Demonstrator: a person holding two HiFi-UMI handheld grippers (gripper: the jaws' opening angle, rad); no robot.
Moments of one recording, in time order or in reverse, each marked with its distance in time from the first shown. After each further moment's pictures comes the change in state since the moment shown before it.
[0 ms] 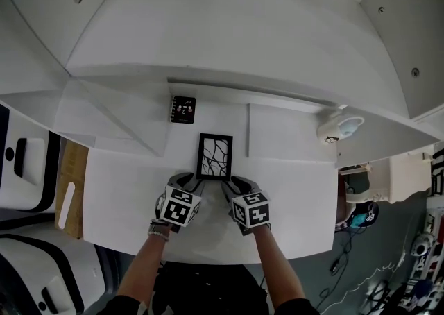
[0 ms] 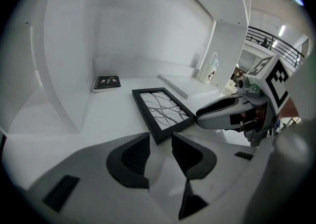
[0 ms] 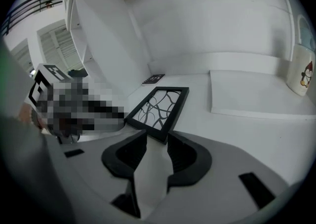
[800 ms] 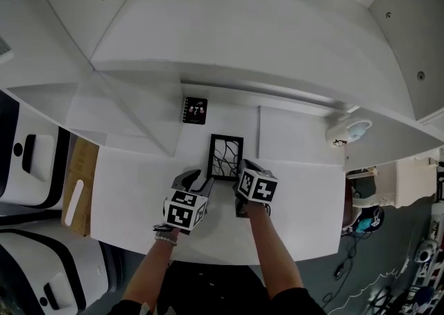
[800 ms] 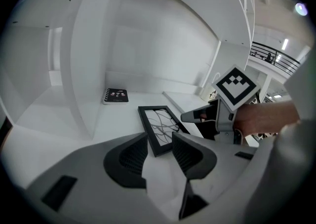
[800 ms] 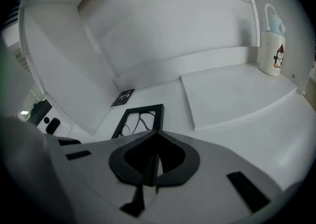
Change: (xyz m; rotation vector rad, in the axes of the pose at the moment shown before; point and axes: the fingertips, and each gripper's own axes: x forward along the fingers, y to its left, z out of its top) left arm -0.034 0.001 0.033 -0.108 -0.142 0.015; right arm 0.015 -0.047 0.052 0.323 -0.077 -0.245
